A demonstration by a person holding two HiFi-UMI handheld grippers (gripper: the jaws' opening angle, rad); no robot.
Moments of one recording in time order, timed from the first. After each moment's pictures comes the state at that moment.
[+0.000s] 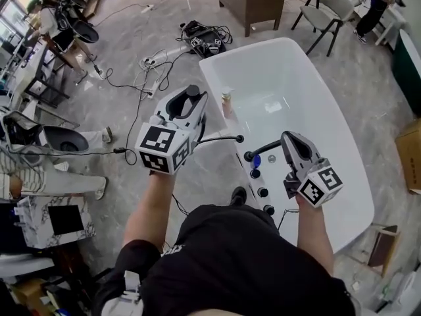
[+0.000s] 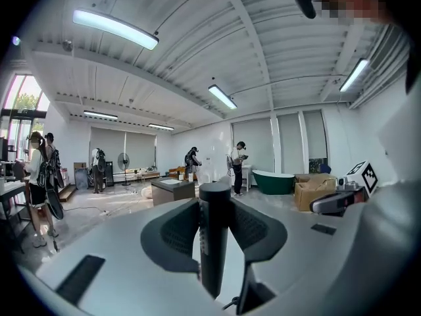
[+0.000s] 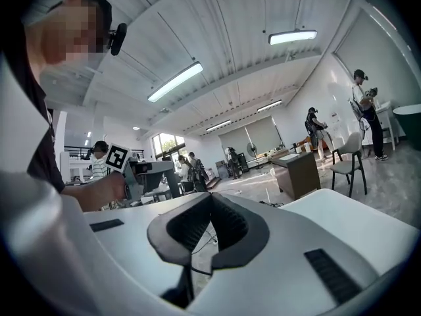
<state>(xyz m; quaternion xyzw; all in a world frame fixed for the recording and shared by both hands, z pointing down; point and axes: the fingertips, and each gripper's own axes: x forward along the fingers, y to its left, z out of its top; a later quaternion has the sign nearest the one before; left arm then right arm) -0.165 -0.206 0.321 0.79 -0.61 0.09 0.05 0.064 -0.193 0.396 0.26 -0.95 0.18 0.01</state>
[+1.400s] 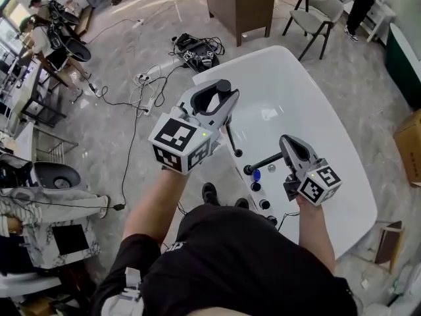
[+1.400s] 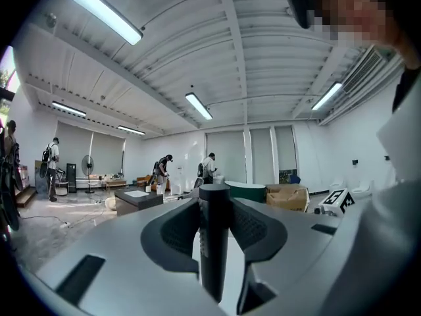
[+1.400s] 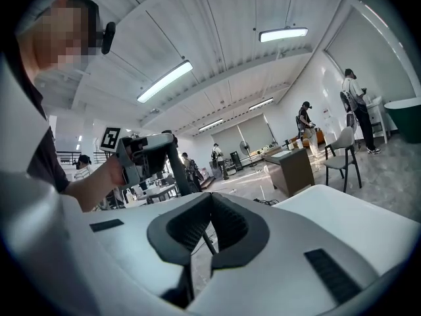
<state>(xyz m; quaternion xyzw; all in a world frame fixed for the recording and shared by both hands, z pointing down) -0.097 -0.267 0.268 0.87 -0.50 0.05 0.02 0.057 -0.231 0.403 0.29 -0.93 0.21 0.02</state>
